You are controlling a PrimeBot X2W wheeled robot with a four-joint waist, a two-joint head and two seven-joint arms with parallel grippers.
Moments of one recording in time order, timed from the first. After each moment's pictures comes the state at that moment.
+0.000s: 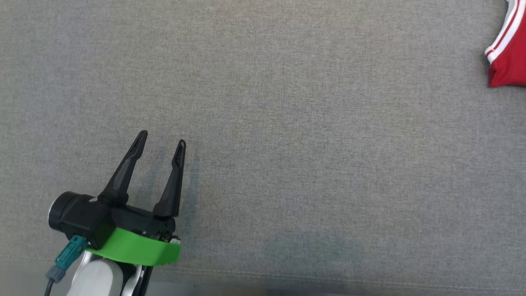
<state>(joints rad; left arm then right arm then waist) -0.09 0.19 -0.30 -0.16 -0.36 -0.03 -0.25 -0.53 -0.96 0.18 0.47 0.80 -0.12 0.23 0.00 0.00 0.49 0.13</state>
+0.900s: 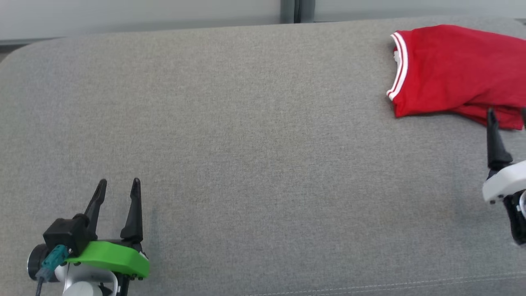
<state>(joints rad) -0.05 0.18 -0.19 0.14 -0.43 0.02 -0.25 -0.23 -0.54 0.27 0.29 0.58 -0.13 -0.25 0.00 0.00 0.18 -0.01</state>
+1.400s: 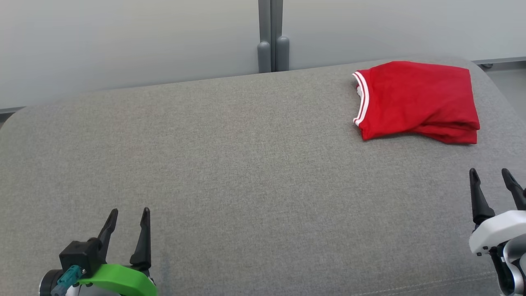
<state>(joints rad) 0.03 0.17 -0.21 0.20 -0.43 0.03 -0.25 -0.03 -0.44 0.24 0.31 0.48 -0.13 -0.25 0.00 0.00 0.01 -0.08</state>
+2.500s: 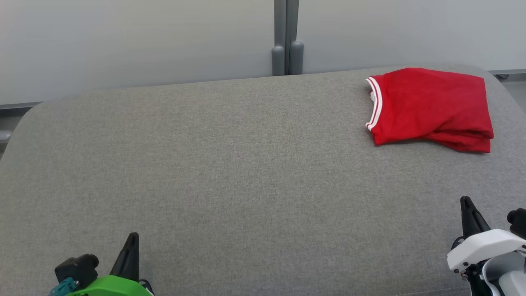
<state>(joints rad) 0.06 0.13 -0.19 0.28 -0.62 -0.01 -0.19 0.05 -0.29 0.16 0.30 0.60 -0.09 -0.19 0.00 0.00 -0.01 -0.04</state>
